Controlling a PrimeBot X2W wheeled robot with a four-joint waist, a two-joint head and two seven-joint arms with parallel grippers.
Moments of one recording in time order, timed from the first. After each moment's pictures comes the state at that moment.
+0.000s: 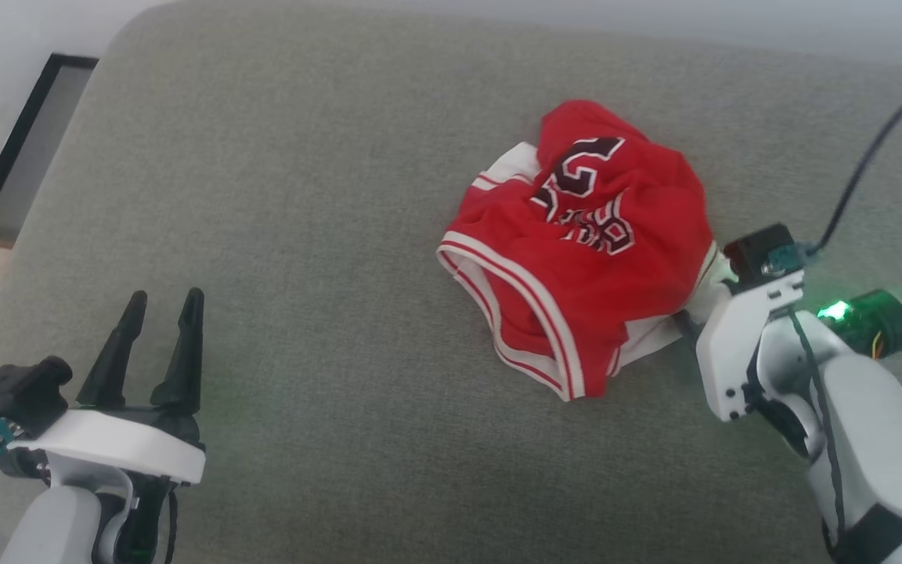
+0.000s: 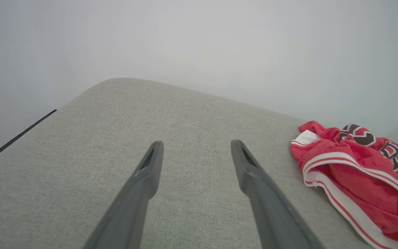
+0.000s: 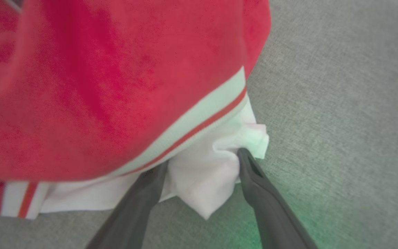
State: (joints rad) left arm -0.20 0.37 -0.10 0.24 -0.67 -0.13 -0.26; right arm -0.47 -0.27 0.26 0.40 0.24 0.13 0.47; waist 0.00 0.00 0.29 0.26
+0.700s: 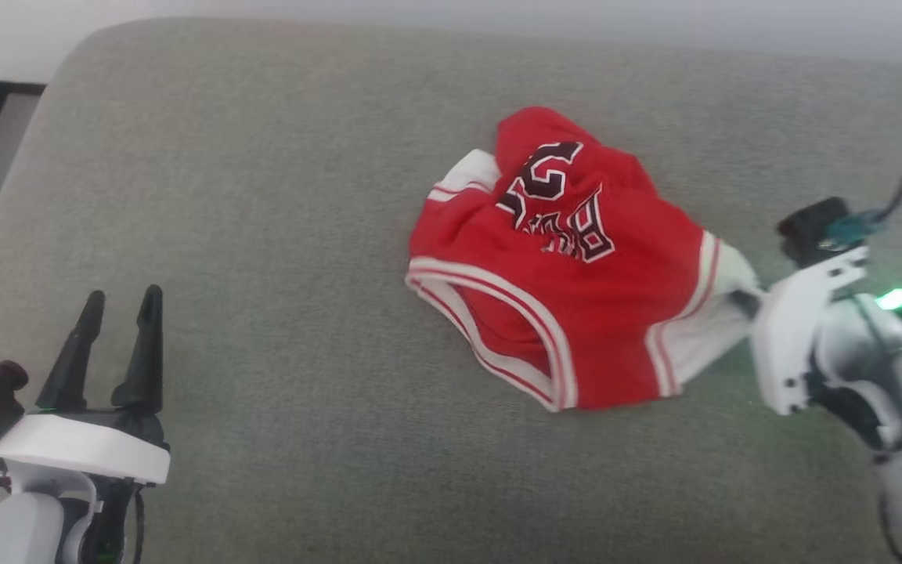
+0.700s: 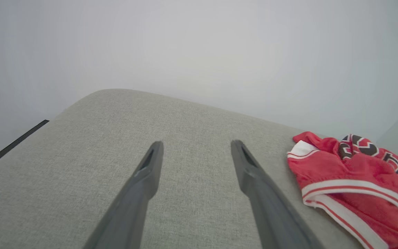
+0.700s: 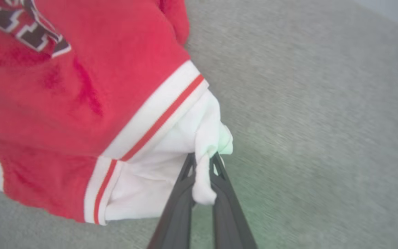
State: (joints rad) left arm -0.18 0.40 -0.05 0.22 -0.69 -0.13 -0.26; right arm -0.44 -0.36 0.21 0.17 0.36 0.13 0.70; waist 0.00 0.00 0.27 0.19
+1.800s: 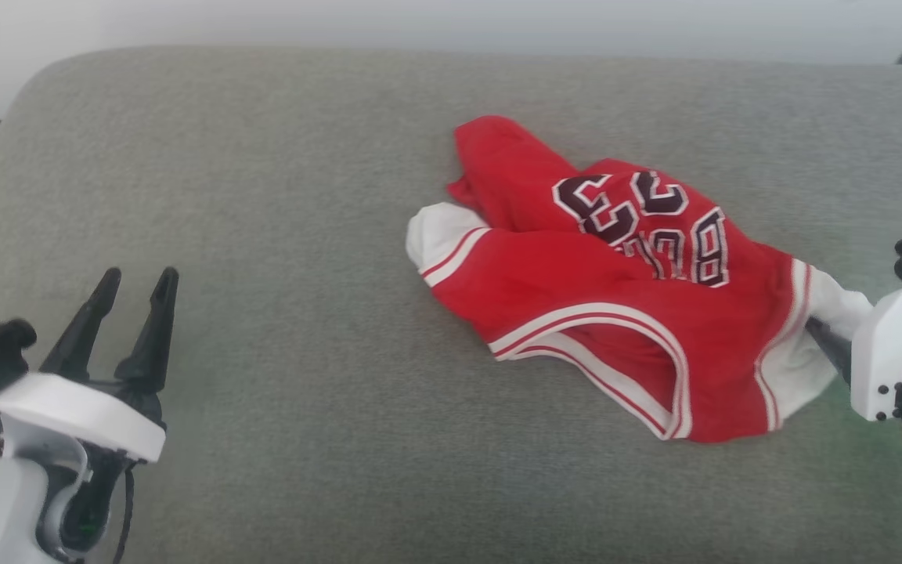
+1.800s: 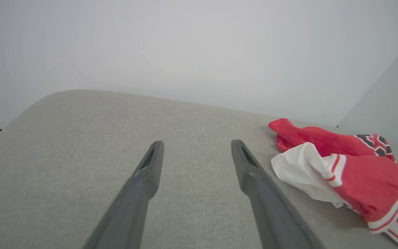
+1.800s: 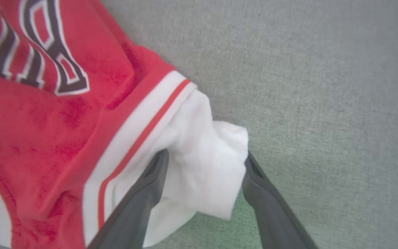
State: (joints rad) left arm -0.24 0.49 -0.14 0.22 -0.76 -0.13 -0.18; right arm -0.40 -0.49 0.12 0.35 0.50 0.13 0.62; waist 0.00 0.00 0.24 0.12
